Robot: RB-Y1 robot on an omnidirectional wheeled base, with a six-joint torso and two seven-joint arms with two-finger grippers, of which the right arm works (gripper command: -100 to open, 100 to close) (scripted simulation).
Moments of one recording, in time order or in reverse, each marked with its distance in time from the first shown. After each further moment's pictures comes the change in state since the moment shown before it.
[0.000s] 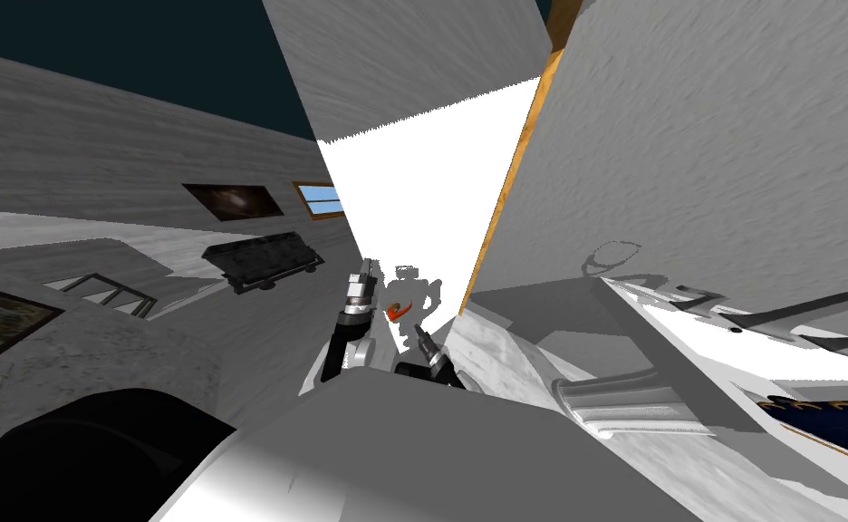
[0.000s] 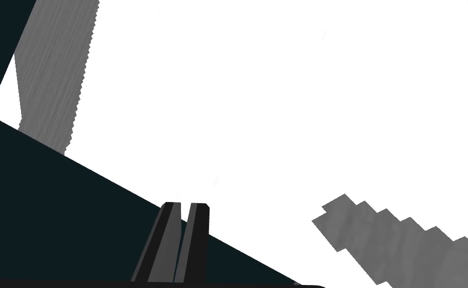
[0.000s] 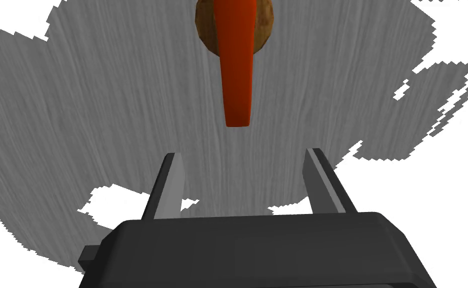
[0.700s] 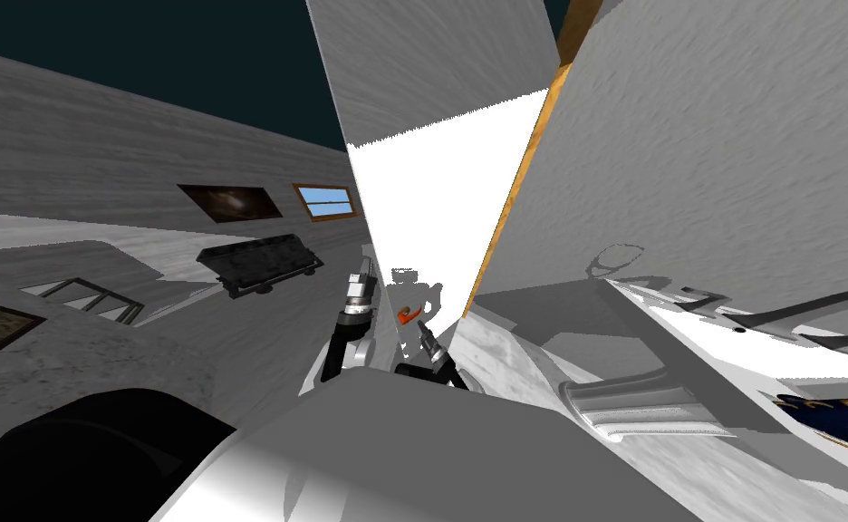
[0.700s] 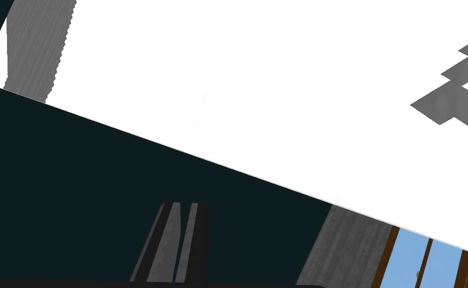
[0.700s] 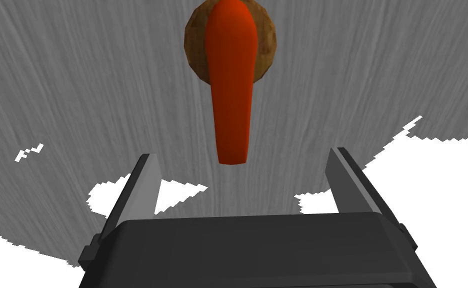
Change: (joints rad) arm -0.002 0.012 -0.051 0.019 -0.006 0.003 0.016
